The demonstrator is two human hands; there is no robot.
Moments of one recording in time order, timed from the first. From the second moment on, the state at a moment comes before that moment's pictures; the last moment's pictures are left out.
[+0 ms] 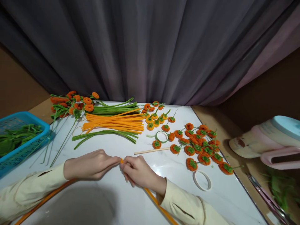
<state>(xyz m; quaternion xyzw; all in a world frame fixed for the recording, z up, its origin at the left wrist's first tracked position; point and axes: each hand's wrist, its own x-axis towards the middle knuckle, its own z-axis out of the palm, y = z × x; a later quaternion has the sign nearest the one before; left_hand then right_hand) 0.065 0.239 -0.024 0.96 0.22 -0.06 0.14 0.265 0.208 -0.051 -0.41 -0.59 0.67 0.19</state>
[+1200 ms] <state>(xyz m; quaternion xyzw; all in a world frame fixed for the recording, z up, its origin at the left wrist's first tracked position) 0.065 0.246 -0.008 0.92 0.21 -0.06 0.33 0.270 0.206 -0.049 -0.38 -0.65 0.65 0.12</state>
